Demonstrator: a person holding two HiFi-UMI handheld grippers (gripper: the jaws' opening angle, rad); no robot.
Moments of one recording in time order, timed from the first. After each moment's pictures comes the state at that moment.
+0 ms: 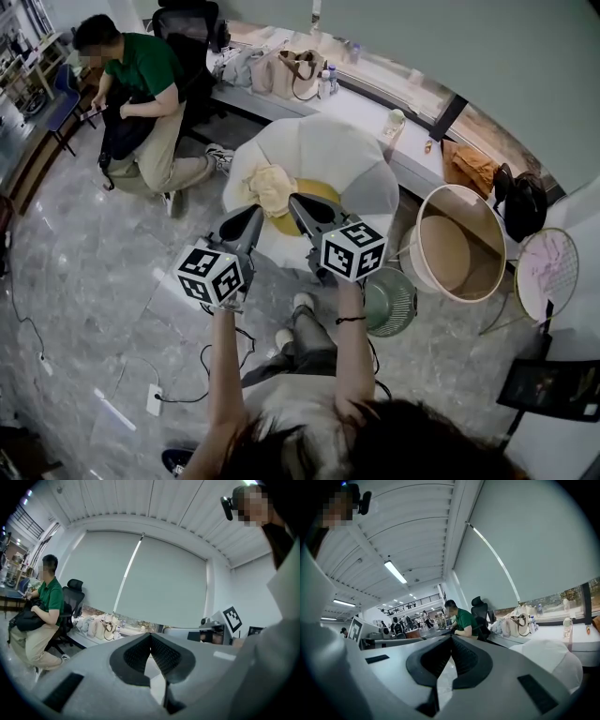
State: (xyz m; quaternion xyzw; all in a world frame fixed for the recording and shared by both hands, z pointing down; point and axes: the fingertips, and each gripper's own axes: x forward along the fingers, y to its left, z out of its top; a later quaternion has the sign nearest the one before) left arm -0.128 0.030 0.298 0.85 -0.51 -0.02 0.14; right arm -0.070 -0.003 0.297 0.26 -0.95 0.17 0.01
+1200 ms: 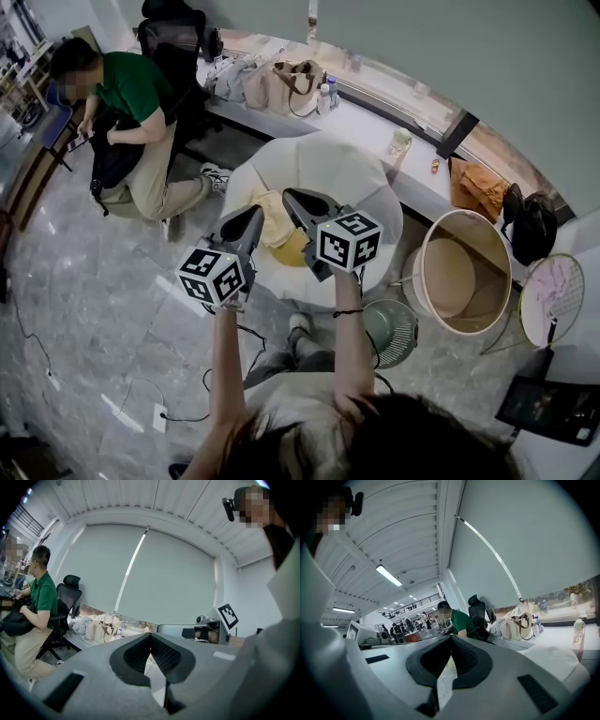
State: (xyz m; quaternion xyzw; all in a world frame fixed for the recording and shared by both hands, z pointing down) left arm -0.132 -0.139 0.301 0.84 -0.52 -0.01 0.15; right arm -0.088 -0.179 0.297 0.24 -0.95 0.20 0.01
